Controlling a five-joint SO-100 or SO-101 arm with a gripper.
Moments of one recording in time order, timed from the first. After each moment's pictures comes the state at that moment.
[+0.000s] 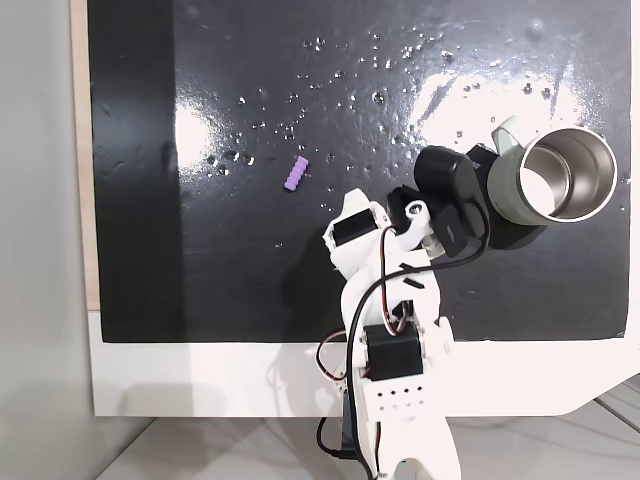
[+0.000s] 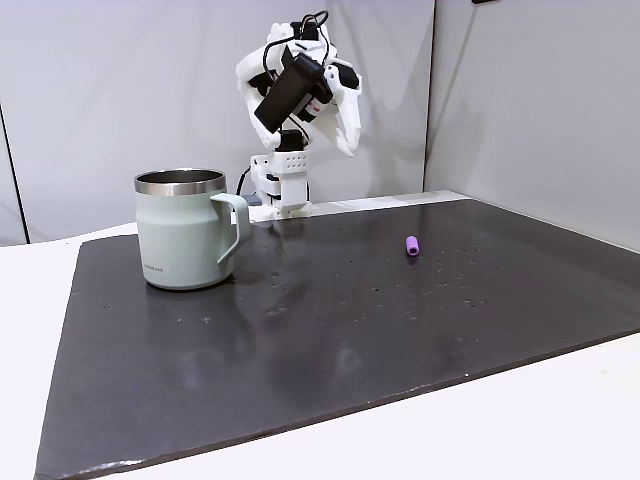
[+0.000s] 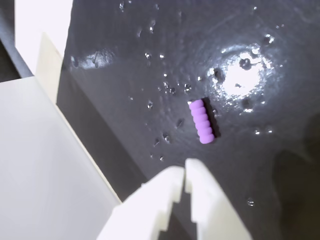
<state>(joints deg) -11.0 141.2 125.4 62.5 -20.6</state>
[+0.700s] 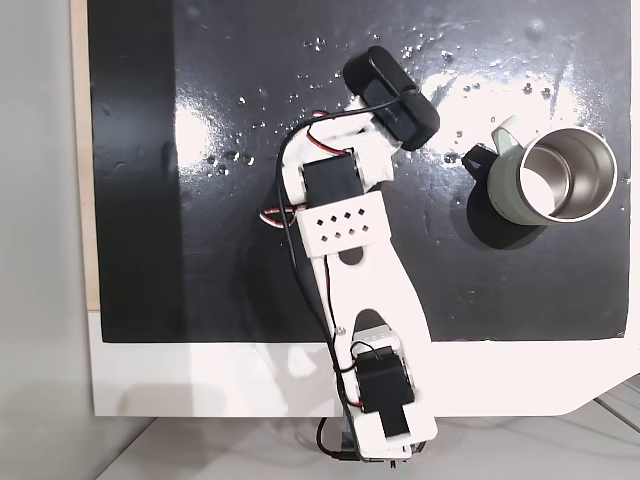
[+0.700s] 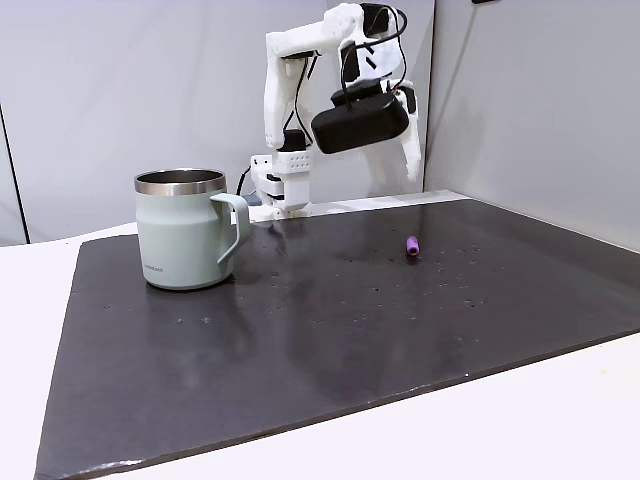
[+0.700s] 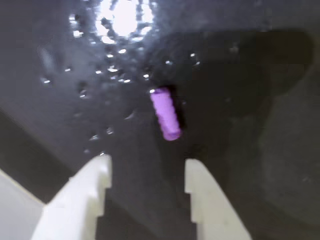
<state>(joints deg) -16.9 88.9 83.3 80.7 -29.0</state>
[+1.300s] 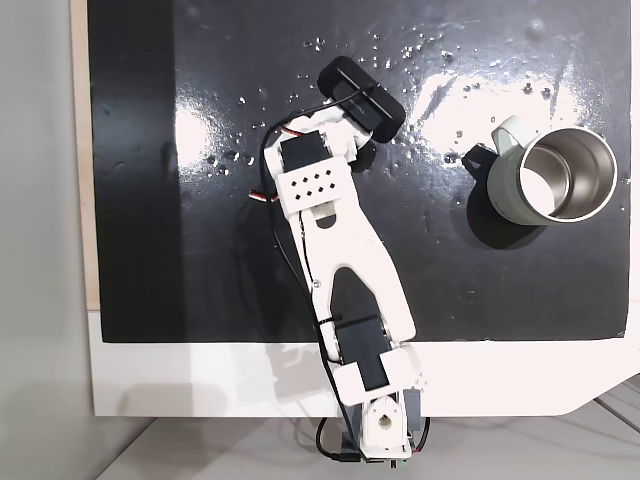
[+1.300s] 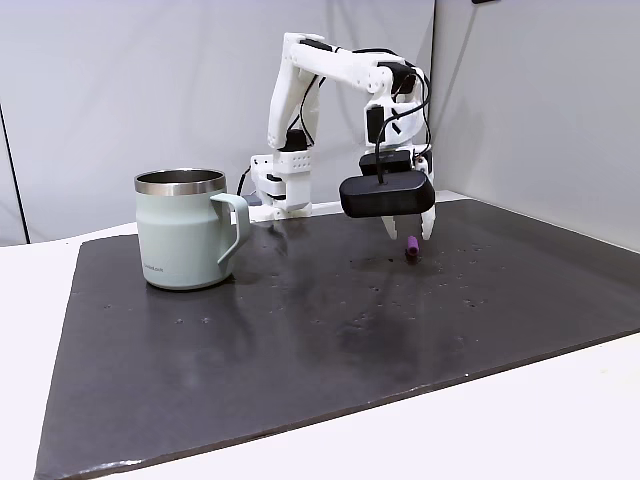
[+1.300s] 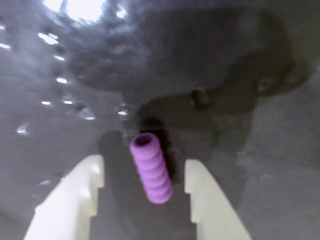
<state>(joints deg) -20.6 74.7 88.2 67.8 -31.1</state>
